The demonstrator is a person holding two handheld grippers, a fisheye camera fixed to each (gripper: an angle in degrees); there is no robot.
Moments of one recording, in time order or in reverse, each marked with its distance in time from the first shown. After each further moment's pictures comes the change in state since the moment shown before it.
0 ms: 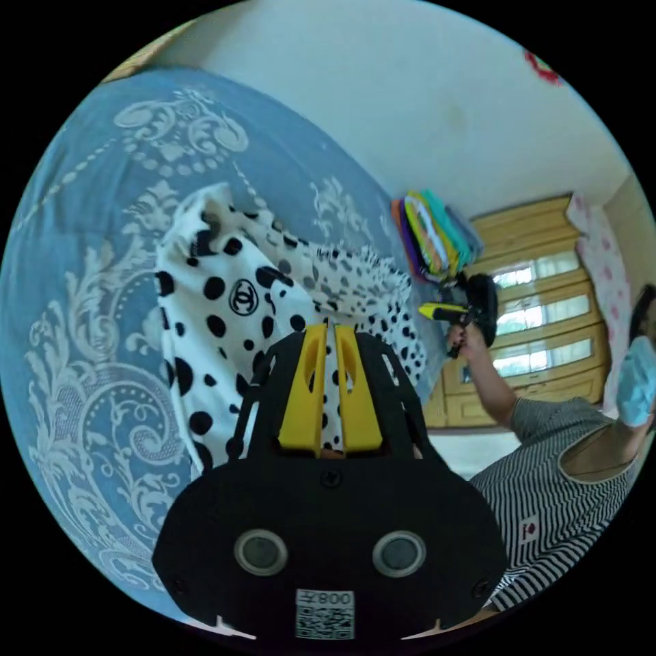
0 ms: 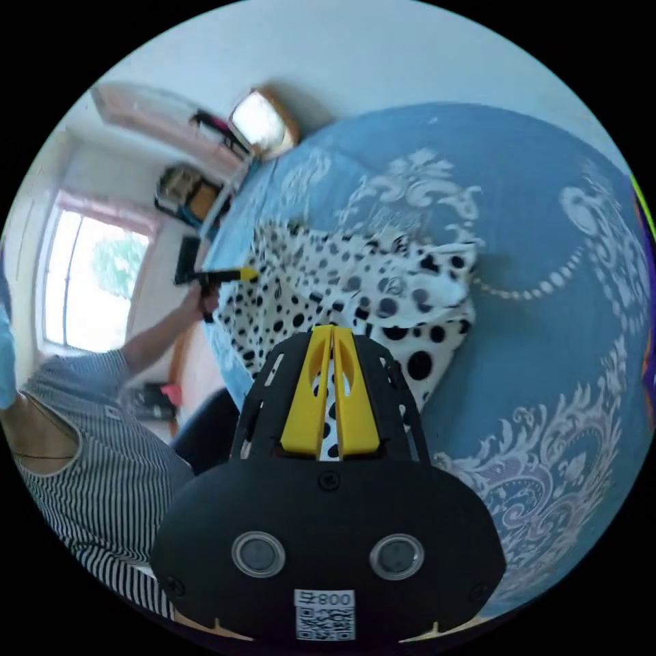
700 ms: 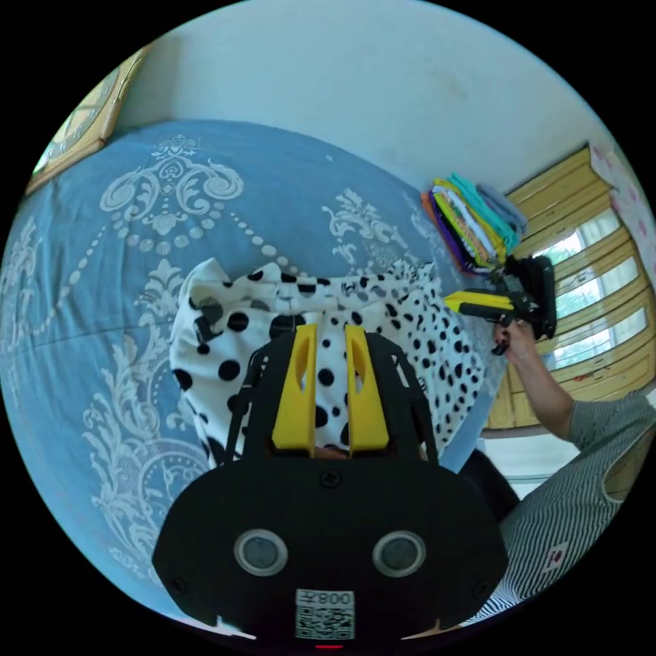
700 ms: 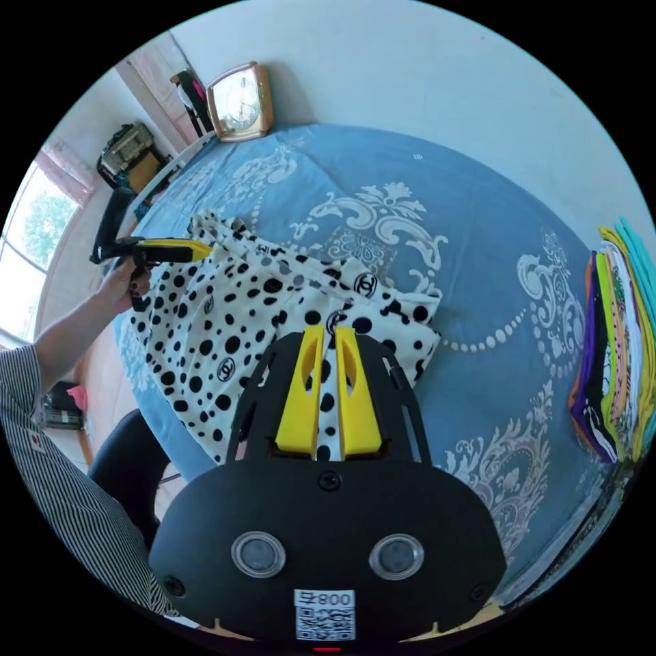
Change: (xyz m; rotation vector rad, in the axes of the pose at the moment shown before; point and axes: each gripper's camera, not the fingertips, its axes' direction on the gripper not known) left arm -0.001 -0.088 0.113 0.031 -0.300 0.125; right arm -0.085 -0.126 -0.043 0.047 0.436 -0.074
